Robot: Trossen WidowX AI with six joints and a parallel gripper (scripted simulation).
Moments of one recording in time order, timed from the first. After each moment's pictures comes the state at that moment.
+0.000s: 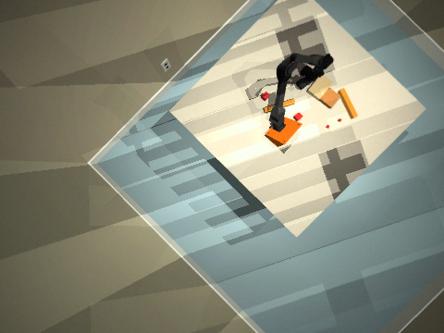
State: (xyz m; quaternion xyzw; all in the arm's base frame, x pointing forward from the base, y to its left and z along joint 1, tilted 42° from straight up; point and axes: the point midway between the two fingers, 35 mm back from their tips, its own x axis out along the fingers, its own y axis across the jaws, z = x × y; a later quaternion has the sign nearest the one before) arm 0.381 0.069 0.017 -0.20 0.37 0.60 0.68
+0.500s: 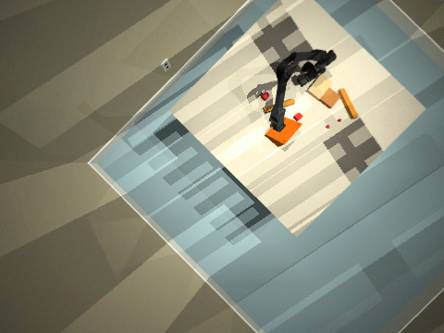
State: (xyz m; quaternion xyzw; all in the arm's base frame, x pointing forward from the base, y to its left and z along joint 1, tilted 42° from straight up) arm 0.381 0.055 0.047 -0.20 0.37 0.60 0.68
